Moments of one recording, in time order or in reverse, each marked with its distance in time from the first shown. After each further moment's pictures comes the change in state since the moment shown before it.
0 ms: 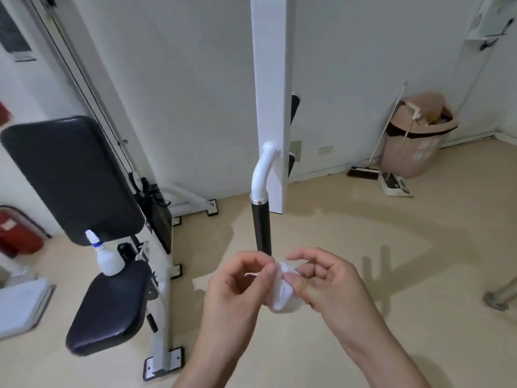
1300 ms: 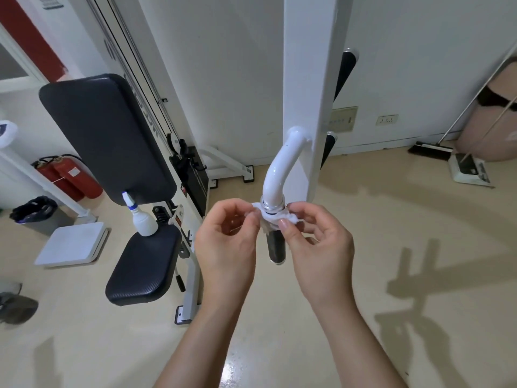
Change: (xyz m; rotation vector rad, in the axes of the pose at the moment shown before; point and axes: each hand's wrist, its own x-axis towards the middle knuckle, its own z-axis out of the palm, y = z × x) left_hand 0.114 -0.018 0.000 0.254 0.592 0.085; right_hand 0.125 0.021 0.036 -0.152 0.176 -0.252
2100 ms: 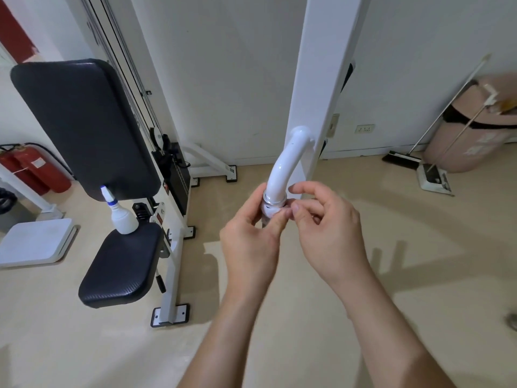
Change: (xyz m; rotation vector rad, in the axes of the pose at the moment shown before) left_hand 0.003 -0.010 0.010 -0.117 -0.245 -0.027; right_hand 0.018 -0.025 -0.003 -0.351 -0.139 -0.160
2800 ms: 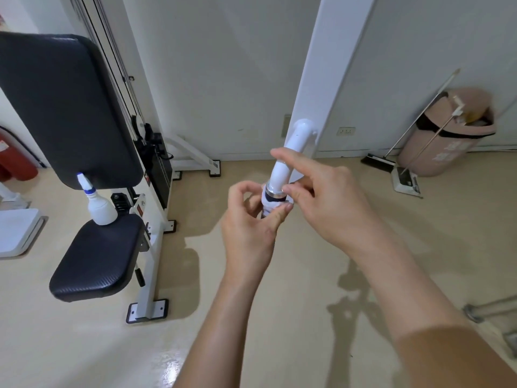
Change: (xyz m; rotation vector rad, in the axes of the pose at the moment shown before) left_hand -0.005 -0.008 0.003 -0.107 0.028 -0.040; right_hand 0.022 -0.024 -0.025 -0.373 -0.265 -0.219
